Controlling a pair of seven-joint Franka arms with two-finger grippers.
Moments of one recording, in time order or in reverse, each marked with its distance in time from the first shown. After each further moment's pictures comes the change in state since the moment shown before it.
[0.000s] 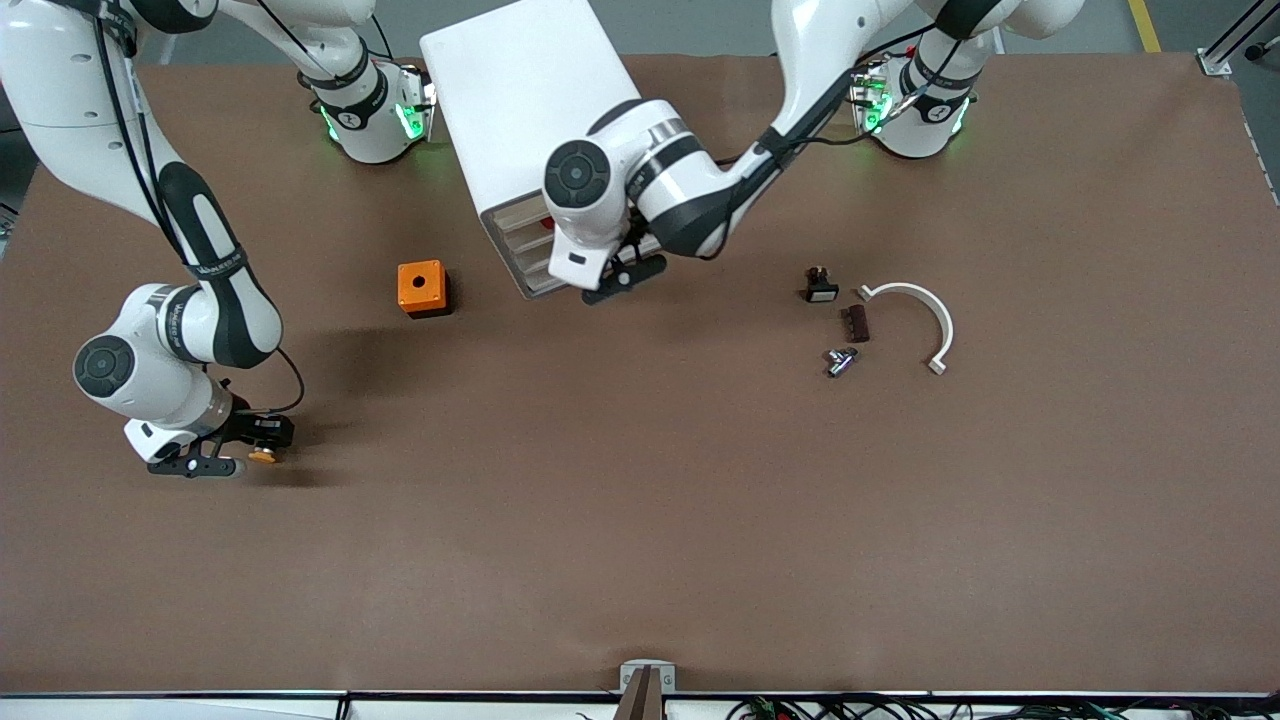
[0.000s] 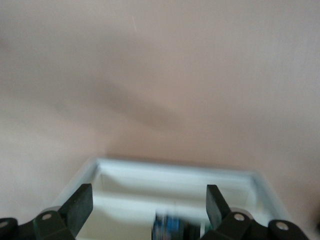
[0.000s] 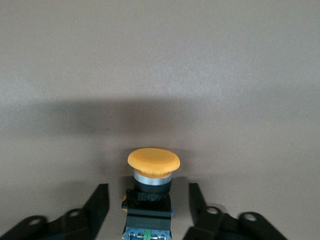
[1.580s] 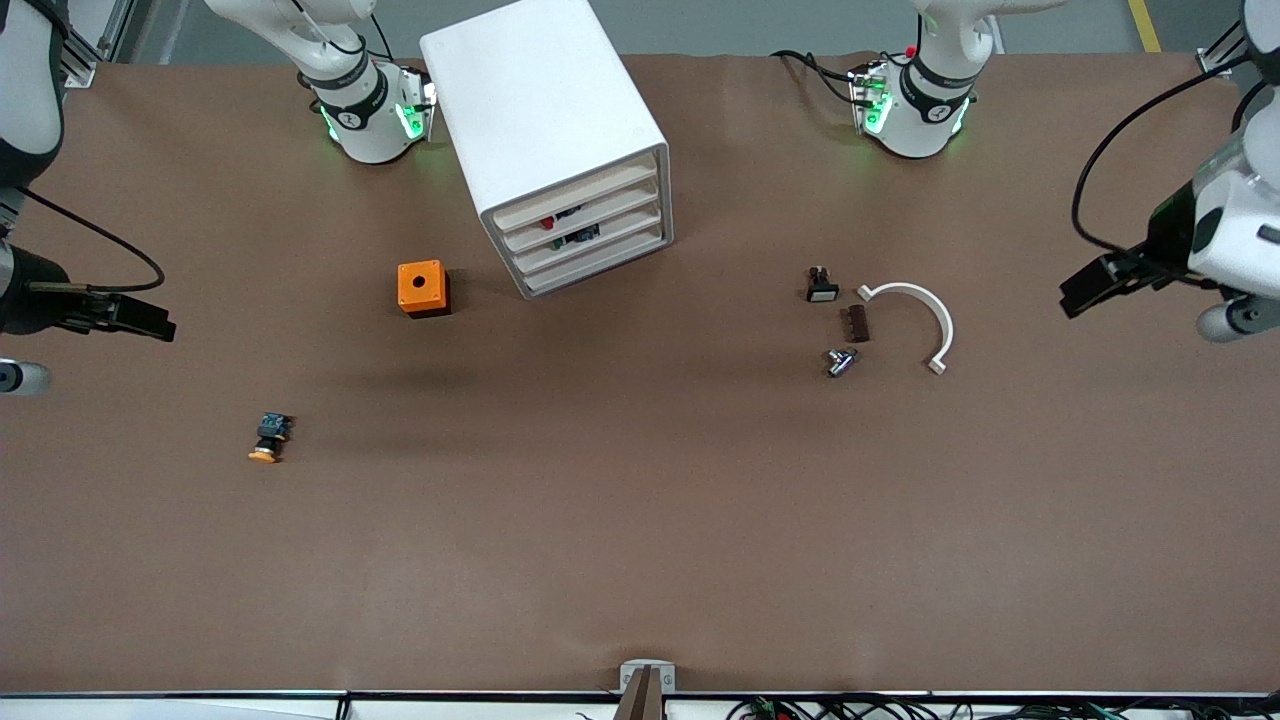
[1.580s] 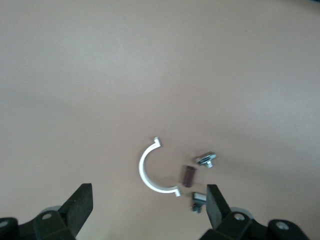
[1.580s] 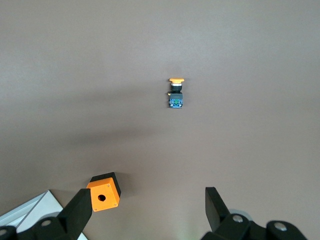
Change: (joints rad) left arm 0.653 -0.618 0.185 -0.151 0.043 -0.298 1.019; right arm 0.101 -0.368 0.007 0.521 0.019 -1.044 0.144
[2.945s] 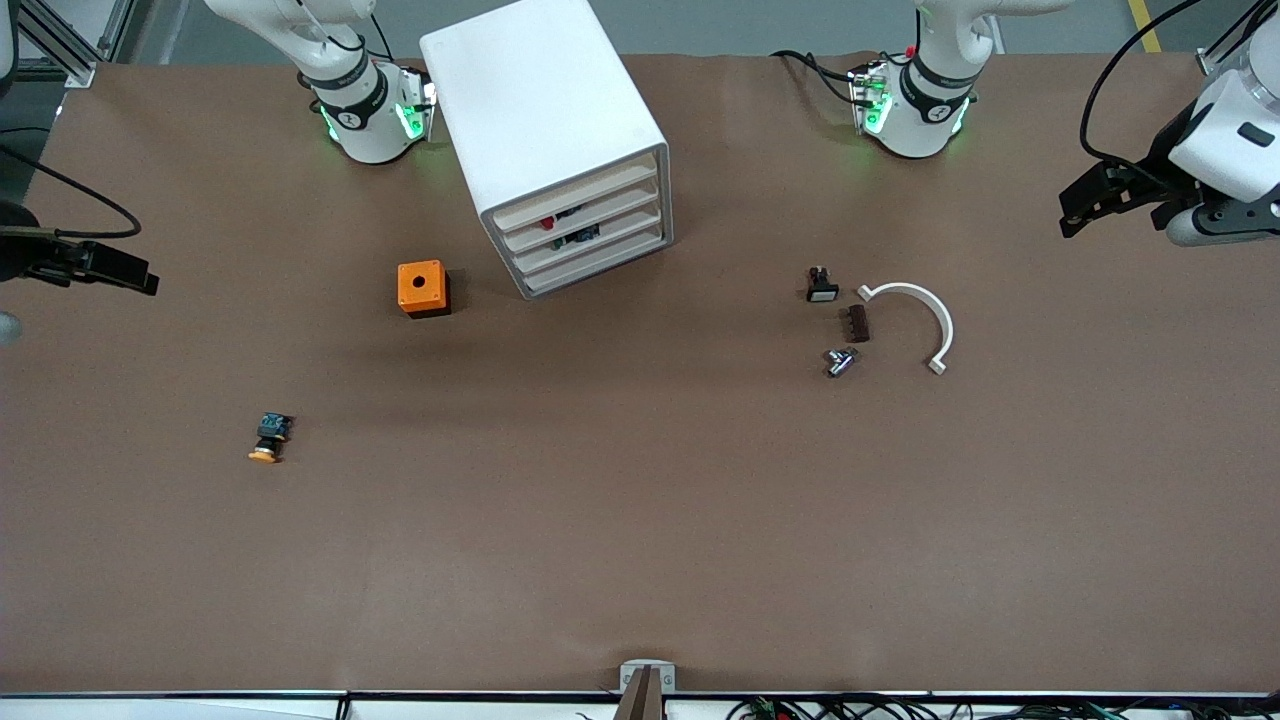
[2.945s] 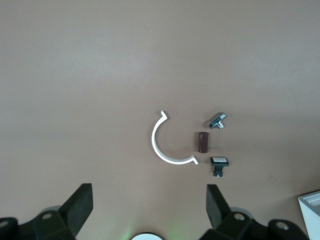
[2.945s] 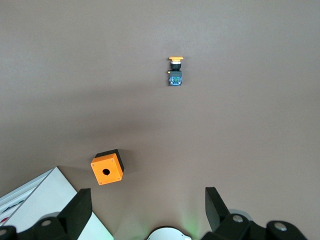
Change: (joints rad) left arm -0.059 -0.172 0.070 -0.195 -0.037 -0.006 0.215; right arm 0.004 -0.077 -0.012 0.003 0.016 -0.123 0.004
